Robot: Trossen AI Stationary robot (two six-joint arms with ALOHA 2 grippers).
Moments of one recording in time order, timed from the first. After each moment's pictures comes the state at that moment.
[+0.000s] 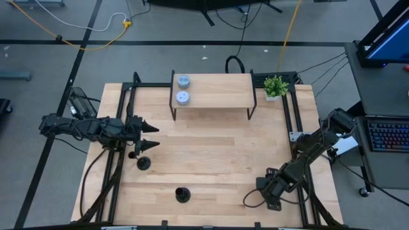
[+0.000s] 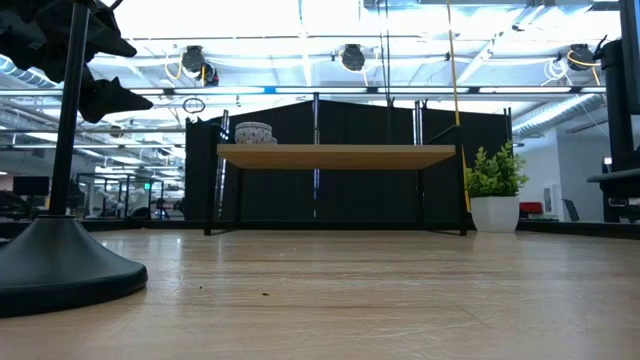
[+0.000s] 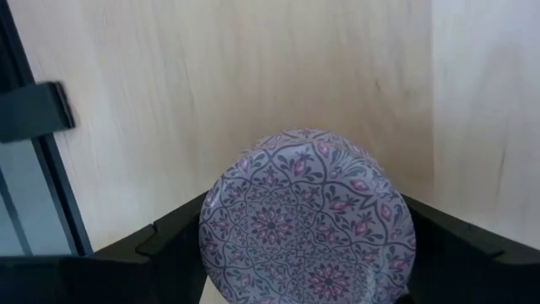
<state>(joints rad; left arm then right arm) -0.15 0.34 0.34 -0.32 -0.16 -0.50 0.80 1.52 0.74 -0.50 -0.08 0.97</state>
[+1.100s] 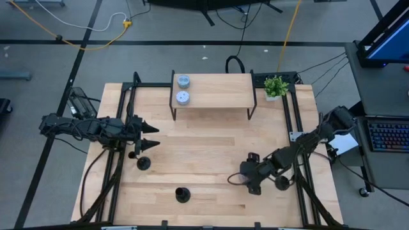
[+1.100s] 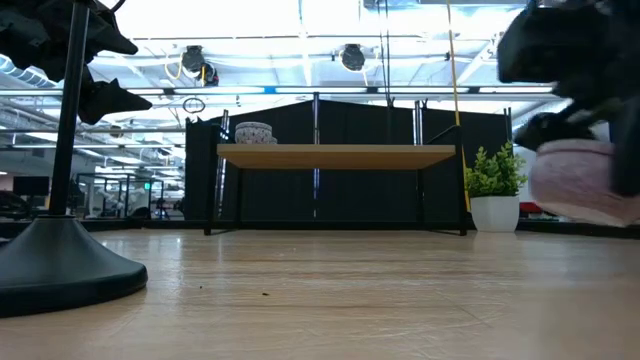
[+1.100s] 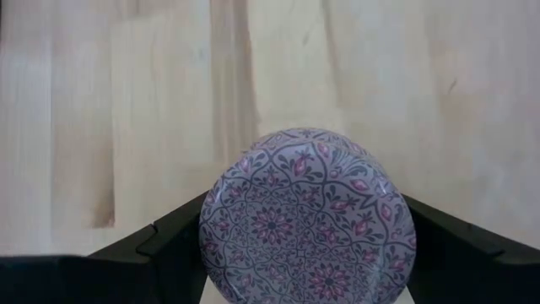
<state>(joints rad) -0.15 0.34 0.34 -0.32 -0.15 -0.56 0.54 1.47 0.75 -0.32 0.11 0.66</state>
